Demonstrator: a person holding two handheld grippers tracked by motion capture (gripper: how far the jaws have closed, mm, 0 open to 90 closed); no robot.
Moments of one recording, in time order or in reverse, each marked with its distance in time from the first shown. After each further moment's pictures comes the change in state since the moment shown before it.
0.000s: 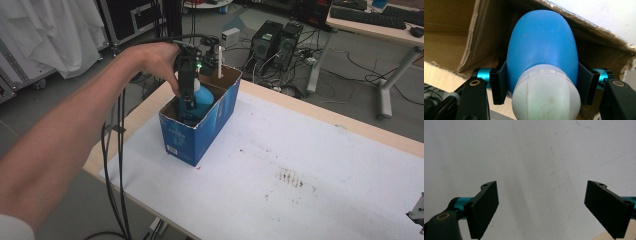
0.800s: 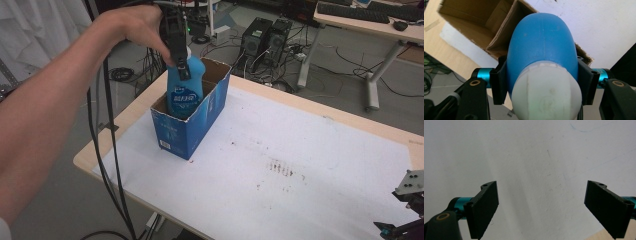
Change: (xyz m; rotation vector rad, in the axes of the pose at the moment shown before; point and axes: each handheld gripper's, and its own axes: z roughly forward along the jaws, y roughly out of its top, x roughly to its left) left arm -0.005 0.005 -0.068 -0.053 0.029 -0.216; right arm -0.005 -0.001 -0.009 -0.023 0.004 0.005
